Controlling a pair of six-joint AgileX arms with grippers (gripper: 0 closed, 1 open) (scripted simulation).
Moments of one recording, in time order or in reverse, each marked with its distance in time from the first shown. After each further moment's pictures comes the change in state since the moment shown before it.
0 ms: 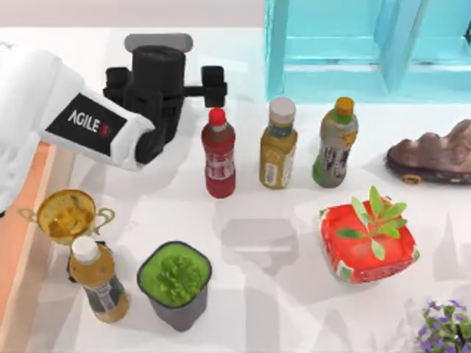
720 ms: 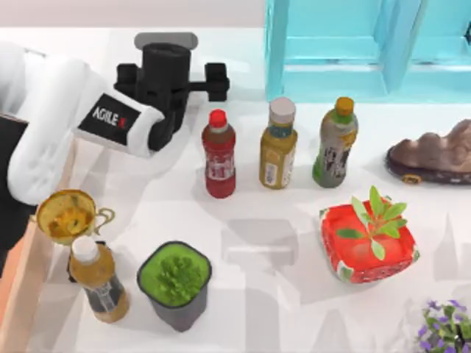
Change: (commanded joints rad) left arm 0.030 0.213 0.259 -0.044 0.030 0.011; right arm 0.000 0.000 0.000 0.000 0.000 0.000
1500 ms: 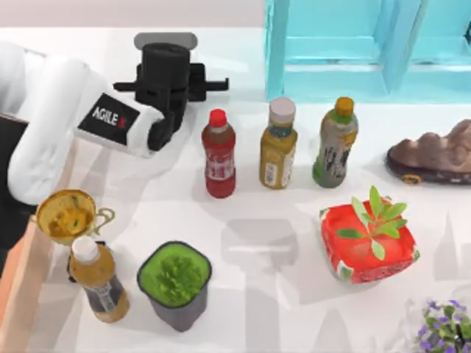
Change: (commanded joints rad) left arm 0.000 0.000 0.000 0.000 0.000 0.000; right arm 0.000 0.000 0.000 0.000 0.000 0.000
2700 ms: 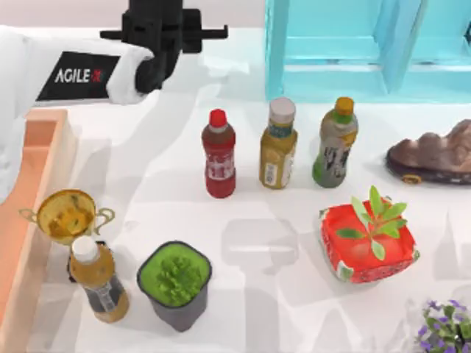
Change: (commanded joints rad) left arm -0.003 -0.220 0.047 -0.267 -0.003 0.003; right arm 0.000 0.000 0.000 0.000 0.000 0.000
